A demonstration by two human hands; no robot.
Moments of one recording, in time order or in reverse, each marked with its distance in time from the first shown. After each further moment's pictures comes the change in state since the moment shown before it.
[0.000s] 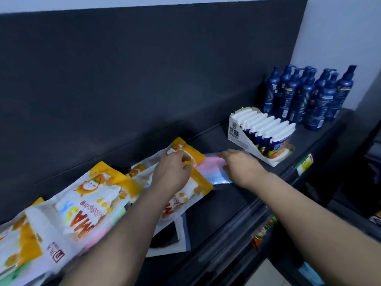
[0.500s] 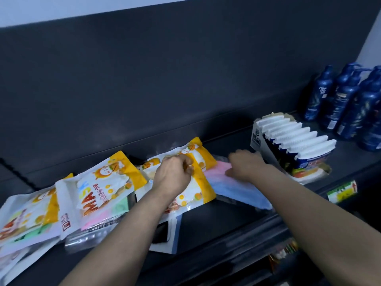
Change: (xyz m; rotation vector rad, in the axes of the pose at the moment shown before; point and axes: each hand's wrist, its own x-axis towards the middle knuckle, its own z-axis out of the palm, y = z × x) left_hand -0.007 0.015 0.005 0.106 0.081 -0.253; right_hand 0.062 0.011 -0.002 -0.173 -0.226 -0.124
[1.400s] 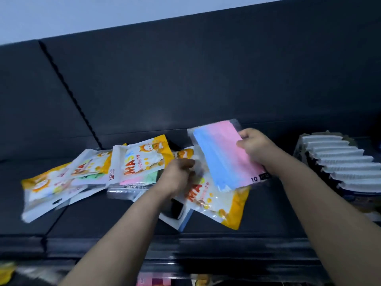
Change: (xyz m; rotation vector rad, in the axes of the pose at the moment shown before) left_hand -0.056 -0.009 -0.016 -0.708 0.083 -0.480; right_hand 0.012 -0.026 -0.050 1.026 0.047 -0.290
